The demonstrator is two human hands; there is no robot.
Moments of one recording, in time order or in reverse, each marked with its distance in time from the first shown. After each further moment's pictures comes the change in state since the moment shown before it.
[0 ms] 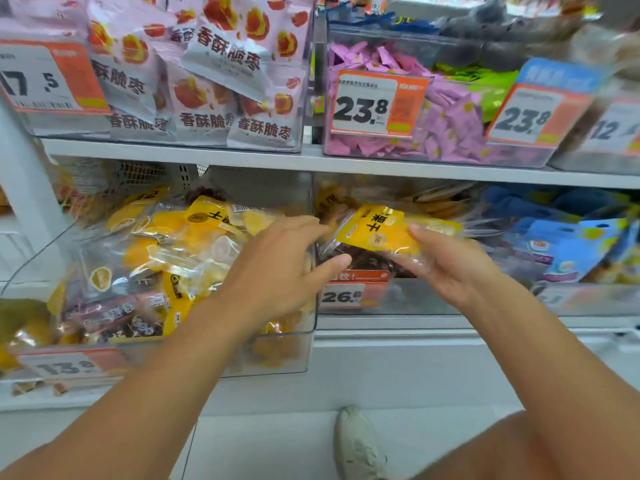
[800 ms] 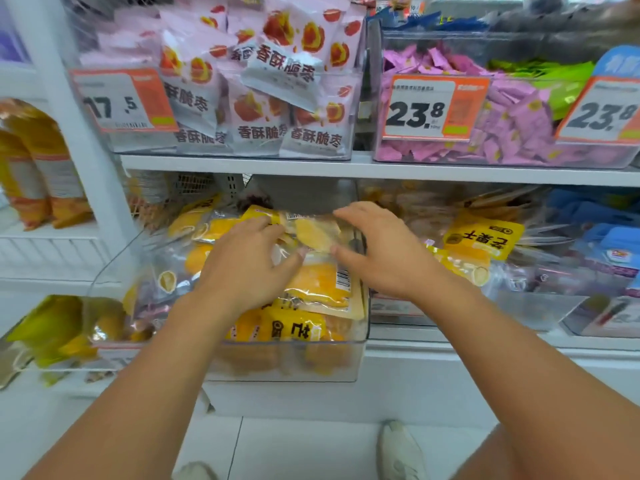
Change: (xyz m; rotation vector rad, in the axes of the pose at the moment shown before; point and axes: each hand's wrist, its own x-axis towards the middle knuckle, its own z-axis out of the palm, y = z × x) left_hand -0.015 -0.078 -0.035 0.227 -0.057 -0.304; right_hand 0.006 0.043 0.097 -1.485 -0.358 -0.878
